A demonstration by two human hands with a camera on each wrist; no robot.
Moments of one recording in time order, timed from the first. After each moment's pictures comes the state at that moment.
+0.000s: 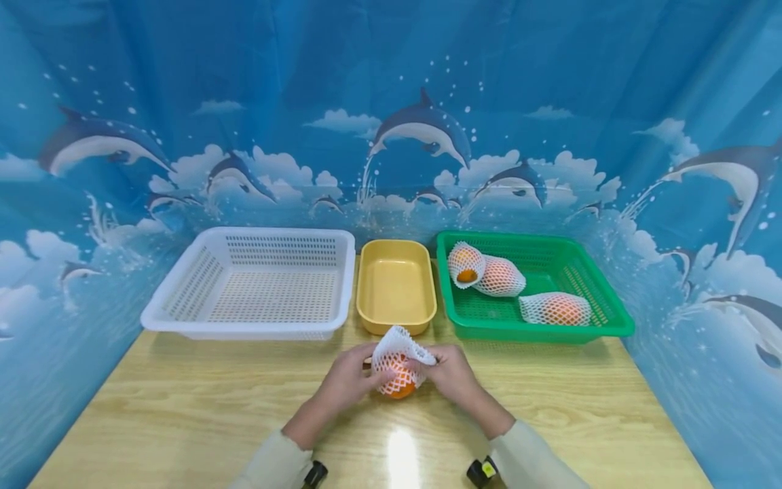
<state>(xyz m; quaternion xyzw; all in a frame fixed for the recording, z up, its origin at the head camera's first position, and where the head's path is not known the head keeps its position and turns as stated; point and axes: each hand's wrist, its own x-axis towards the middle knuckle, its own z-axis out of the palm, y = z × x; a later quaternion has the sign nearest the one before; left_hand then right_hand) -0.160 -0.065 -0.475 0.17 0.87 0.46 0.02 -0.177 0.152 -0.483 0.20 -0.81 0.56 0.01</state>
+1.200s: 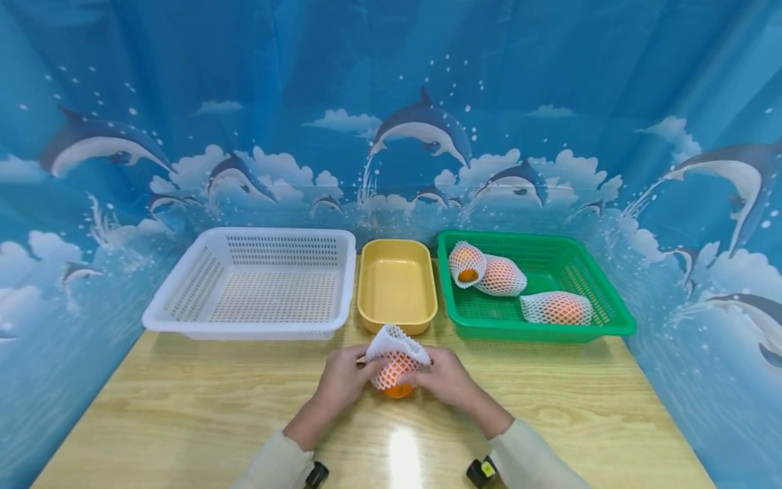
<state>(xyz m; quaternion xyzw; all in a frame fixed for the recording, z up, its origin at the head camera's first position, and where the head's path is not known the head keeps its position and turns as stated) -0.161 -0.066 -0.481 0.12 0.87 0.47 -0.06 -0.174 0.152 -0.484 0.22 -0.83 0.51 -0.05</state>
